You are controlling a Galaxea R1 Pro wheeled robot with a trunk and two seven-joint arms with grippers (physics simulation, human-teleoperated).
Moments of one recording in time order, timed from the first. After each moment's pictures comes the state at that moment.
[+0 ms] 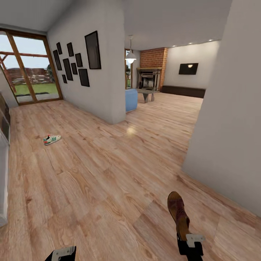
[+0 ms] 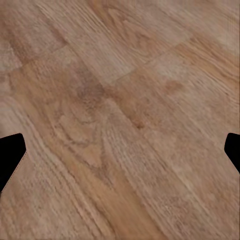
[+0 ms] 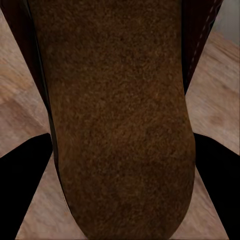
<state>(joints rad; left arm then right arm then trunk) -0.24 0.05 0.33 -0.35 -0.15 -0.47 -0.04 -0.44 -0.04 -0.12 -0.08 0.19 -0.60 -0.14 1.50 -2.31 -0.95</state>
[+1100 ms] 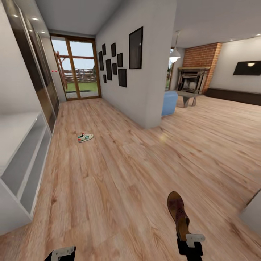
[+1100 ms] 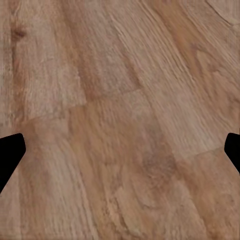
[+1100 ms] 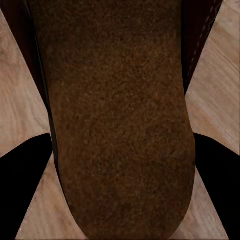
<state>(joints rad) -0.24 0.06 0.33 -0.35 -0.14 -0.46 -0.04 -0.44 -0.04 -0.12 -0.08 0.19 -0.60 -0.14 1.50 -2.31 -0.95</state>
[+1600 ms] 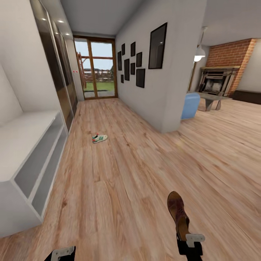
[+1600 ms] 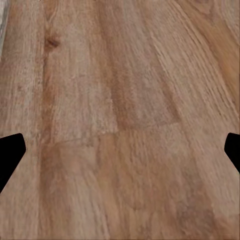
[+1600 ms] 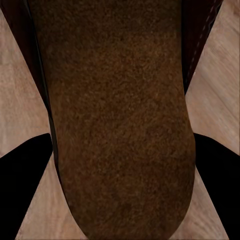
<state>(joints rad) -0.24 0.06 0.33 -0.35 -0.14 -0.46 -0.04 -0.44 -0.04 -0.12 -0.08 0.19 -0.60 -0.14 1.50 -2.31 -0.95</state>
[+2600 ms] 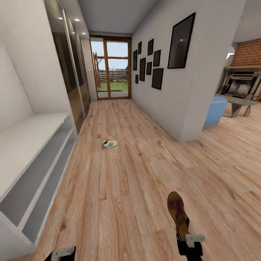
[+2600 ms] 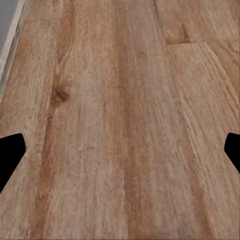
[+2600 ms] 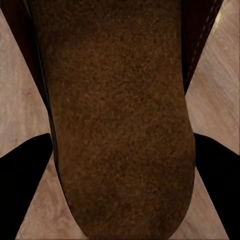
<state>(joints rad) -0.24 0.06 0.33 -0.35 -0.14 -0.46 -0.04 -0.44 -0.04 -0.12 -0.08 0.19 -0.60 -0.14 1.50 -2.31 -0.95</state>
